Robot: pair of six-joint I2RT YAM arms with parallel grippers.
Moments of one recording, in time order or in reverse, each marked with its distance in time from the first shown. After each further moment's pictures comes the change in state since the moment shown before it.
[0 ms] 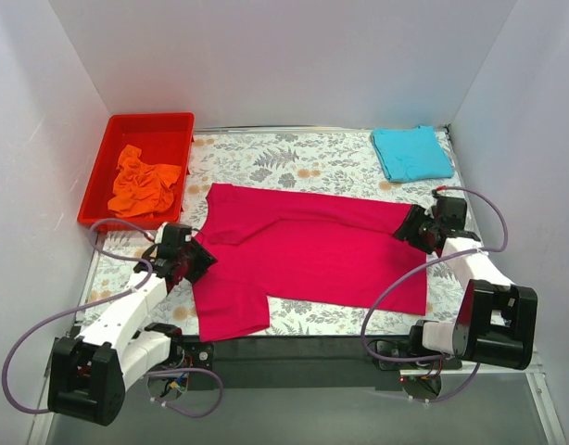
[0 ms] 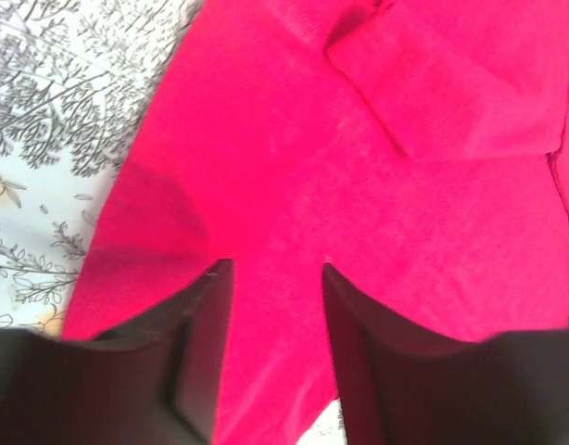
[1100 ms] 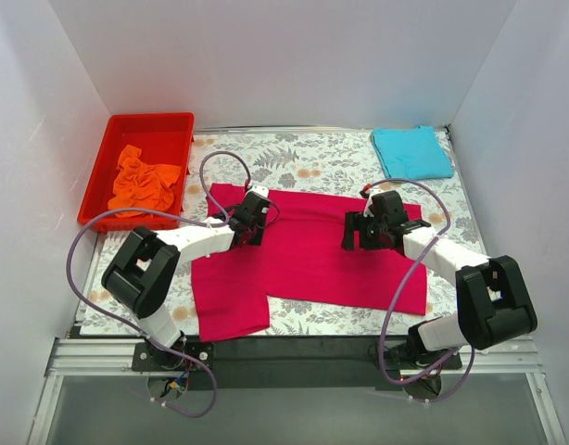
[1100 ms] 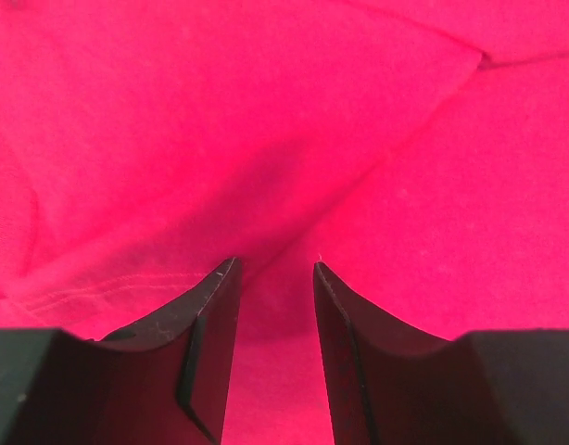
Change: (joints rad) left arm -0.412 0.708 0.473 0.223 -0.307 0.709; right arm 0.501 0.130 0.085 0.001 0.076 -0.081
